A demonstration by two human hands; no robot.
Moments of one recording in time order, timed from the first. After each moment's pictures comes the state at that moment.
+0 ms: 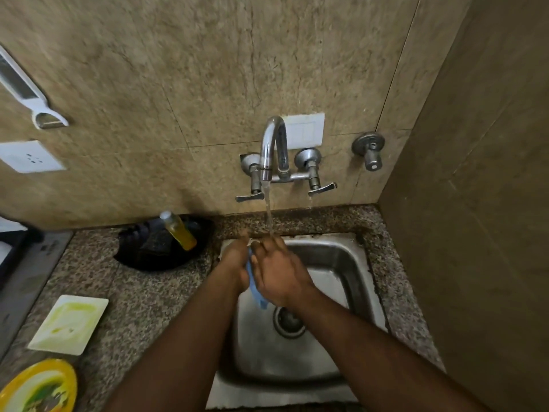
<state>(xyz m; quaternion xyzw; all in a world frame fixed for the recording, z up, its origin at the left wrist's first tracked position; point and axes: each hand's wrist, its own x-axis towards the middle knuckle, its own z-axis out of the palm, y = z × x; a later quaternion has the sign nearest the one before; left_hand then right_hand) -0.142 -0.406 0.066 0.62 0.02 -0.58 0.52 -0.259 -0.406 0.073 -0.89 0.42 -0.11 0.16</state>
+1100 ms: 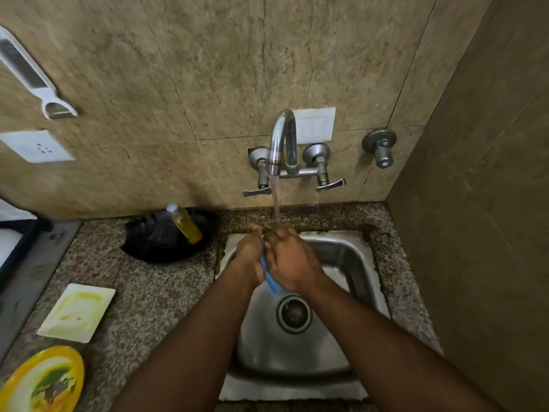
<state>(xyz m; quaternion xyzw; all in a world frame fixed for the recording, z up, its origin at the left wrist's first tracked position) -0.162 -0.410 0.074 0.63 -0.01 -0.58 0.52 -0.264 -0.433 0.058 -0.90 0.38 -0.14 0.15</state>
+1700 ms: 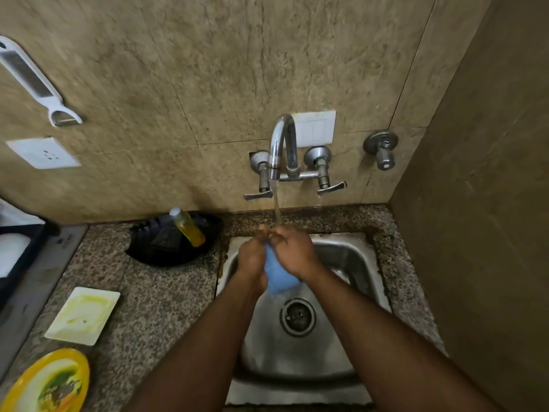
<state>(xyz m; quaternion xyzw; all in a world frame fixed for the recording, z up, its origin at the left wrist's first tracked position) -0.166 -0.405 0.069 0.62 -0.02 -0.53 0.57 -0.257 -0.454 0.064 -0.74 0.48 -0.18 0.43</state>
